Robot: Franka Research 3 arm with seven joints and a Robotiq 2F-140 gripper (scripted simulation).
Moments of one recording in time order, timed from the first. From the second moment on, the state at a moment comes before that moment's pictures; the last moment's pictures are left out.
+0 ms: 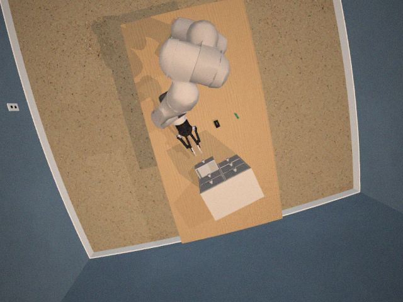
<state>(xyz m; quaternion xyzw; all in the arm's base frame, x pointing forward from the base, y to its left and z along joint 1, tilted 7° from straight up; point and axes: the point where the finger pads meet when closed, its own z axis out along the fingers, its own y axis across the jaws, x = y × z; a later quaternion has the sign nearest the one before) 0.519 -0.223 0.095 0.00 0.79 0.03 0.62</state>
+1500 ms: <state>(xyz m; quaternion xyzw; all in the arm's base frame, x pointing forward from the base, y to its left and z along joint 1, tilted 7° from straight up) 0.462 -0.228 0.183 -0.05 0.85 0.01 0.52</state>
